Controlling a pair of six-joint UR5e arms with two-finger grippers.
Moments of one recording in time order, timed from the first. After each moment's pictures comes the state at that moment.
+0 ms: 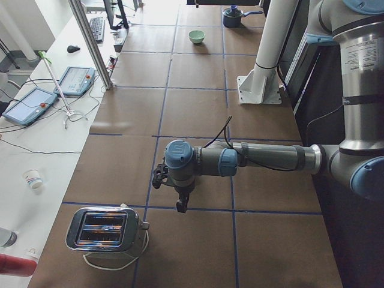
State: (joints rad) left arm -1.52 -1.41 -1.77 -1.54 -2.36 0.13; right arm 1.50 -1.73 1.70 -1.51 2.34 -0.10
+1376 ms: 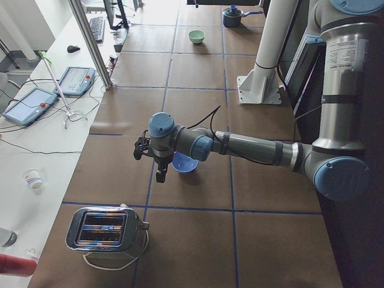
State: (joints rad) left arm -1.25 -1.53 -1.69 -1.98 -2.29 -0.56; right arm 1.50 -1.73 1.70 -1.49 2.34 -0.09
